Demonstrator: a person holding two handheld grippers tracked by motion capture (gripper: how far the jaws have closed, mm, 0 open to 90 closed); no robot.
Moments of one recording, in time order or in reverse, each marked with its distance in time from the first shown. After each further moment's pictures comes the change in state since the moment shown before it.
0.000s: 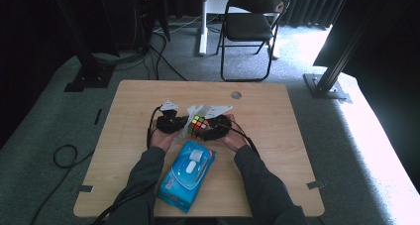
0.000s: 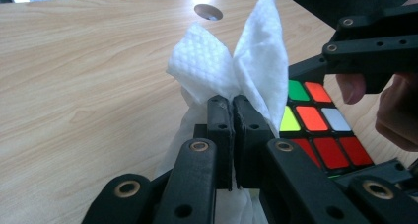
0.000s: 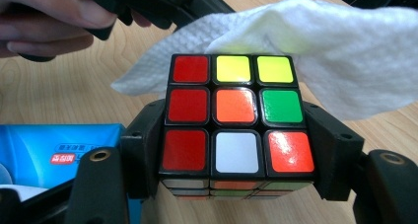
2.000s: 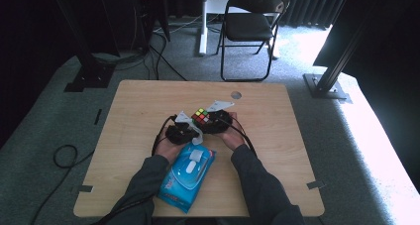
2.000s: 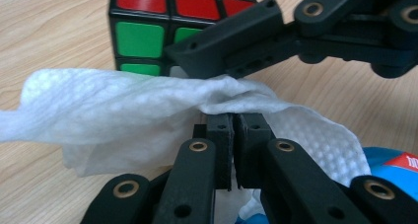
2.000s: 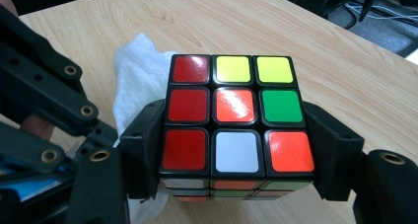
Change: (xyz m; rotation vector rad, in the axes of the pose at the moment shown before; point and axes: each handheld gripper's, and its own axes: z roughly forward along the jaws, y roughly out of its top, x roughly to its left) left arm -0.038 -0.016 0.013 0.137 -0.044 0.162; right arm -0.009 0.006 0.001 -0.019 -0.156 0.126
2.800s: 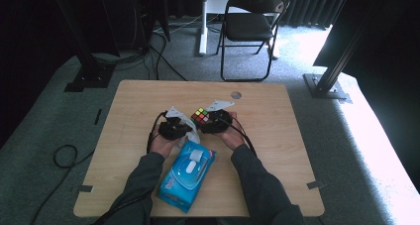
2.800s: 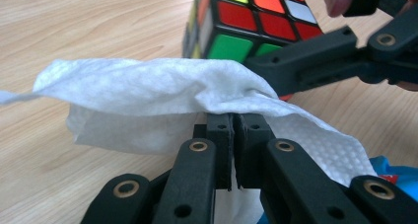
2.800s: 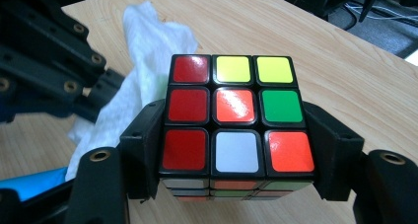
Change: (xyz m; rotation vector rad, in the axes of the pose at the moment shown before) left arm 0.021 -0.001 -0.012 -0.048 0.044 -0.080; right arm 0.000 0.002 -0.001 -0.002 0.000 0.004
